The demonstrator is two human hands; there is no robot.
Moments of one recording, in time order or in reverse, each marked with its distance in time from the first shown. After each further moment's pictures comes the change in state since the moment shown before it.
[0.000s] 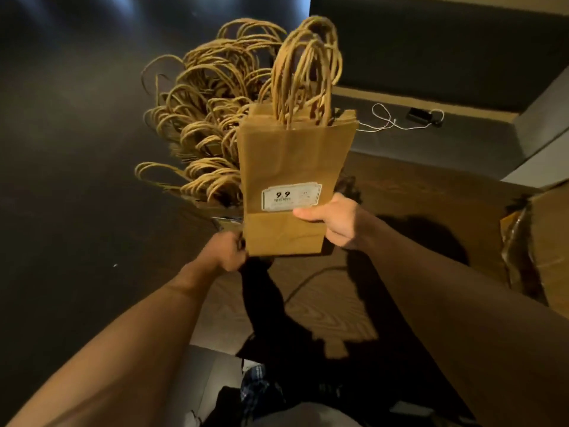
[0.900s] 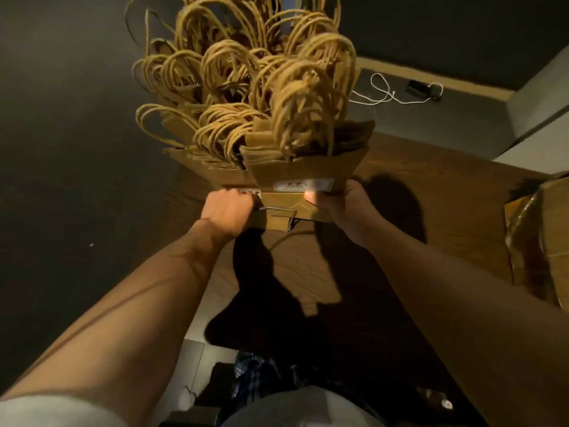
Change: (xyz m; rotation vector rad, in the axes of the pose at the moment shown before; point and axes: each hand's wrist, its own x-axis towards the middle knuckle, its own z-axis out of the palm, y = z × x) left_hand 0.052 0.001 -0.027 0.665 0.140 0.214; right_hand 0.045 0.027 0.009 -0.266 0.298 -0.216
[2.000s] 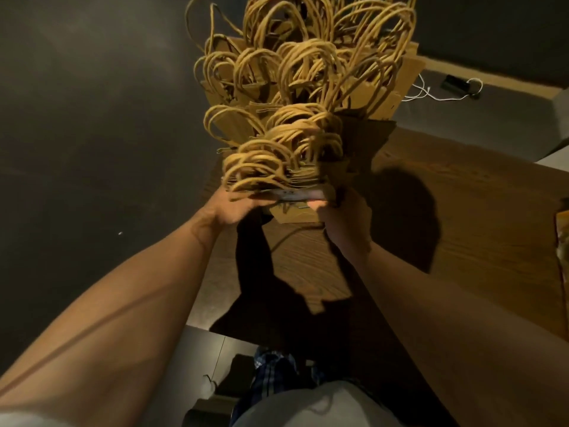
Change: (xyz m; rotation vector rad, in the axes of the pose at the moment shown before) left_hand 0.007 -0.088 0.052 -1.294 -0.121 -0.290; right_hand 0.028 0.040 0.077 -0.488 0.333 -0.013
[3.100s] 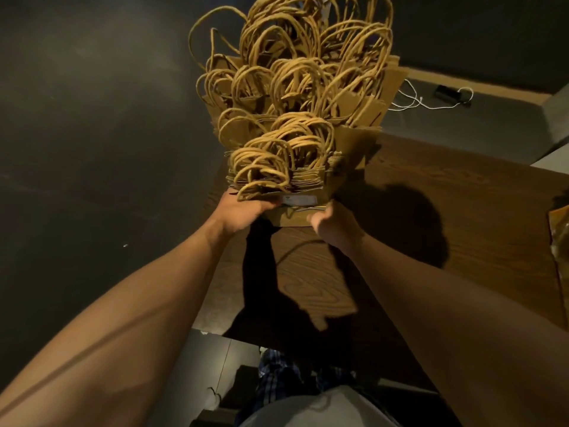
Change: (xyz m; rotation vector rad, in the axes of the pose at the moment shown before) left_hand -0.027 0.026 0.013 0.073 0.065 0.175; right_hand -0.001 -0.015 0.004 -0.205 -0.262 0.252
